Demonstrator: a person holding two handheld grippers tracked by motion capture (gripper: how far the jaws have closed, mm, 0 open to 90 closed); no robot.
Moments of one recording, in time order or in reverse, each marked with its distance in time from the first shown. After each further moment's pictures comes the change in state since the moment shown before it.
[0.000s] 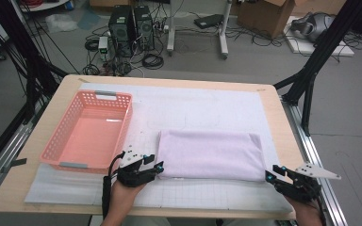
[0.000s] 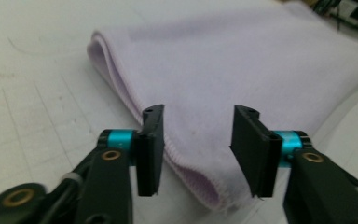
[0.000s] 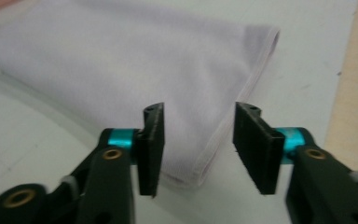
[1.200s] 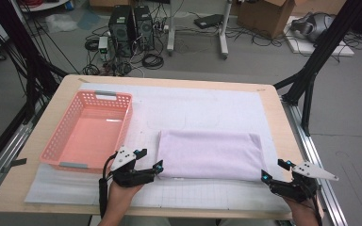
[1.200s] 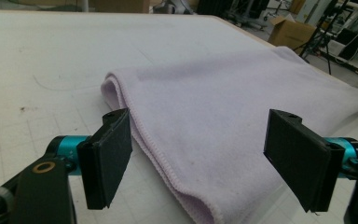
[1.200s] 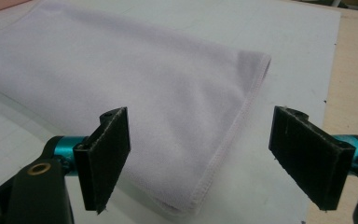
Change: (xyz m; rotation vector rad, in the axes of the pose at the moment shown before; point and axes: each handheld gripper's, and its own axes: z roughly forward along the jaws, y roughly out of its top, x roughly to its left) left arm 0.003 0.003 -0.008 -0.091 0.006 -0.022; right arm 0.008 0.006 0.006 -0.052 -0.055 -0.056
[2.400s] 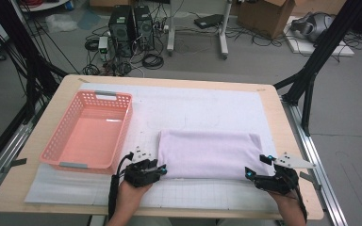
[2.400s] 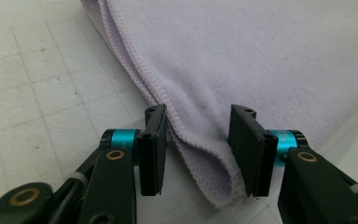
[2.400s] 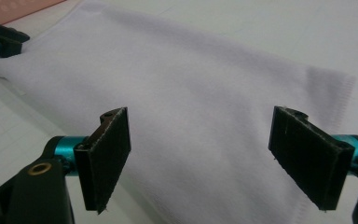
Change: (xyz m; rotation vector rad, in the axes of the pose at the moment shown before) left arm -0.010 -0.012 0.032 0.283 0.072 -0.047; right arm 0.023 0.019 0.034 0.036 0.125 -0.017
